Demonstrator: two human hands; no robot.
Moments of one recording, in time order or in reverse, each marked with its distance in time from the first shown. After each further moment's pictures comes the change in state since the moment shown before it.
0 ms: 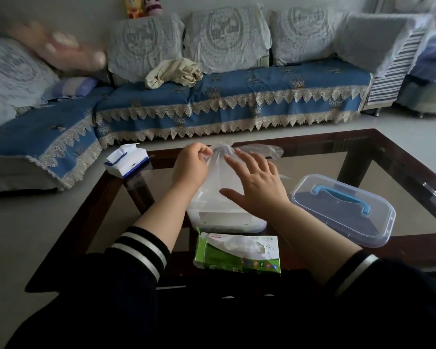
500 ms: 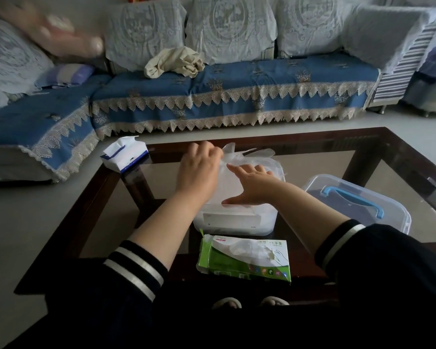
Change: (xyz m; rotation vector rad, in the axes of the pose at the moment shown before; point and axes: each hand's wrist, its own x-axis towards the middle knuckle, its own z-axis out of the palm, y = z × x) left_hand -0.007 -0.025 0.009 0.638 0.031 0.455; right_hand 0.054 0.008 0.032 0.031 -0.543 0.057
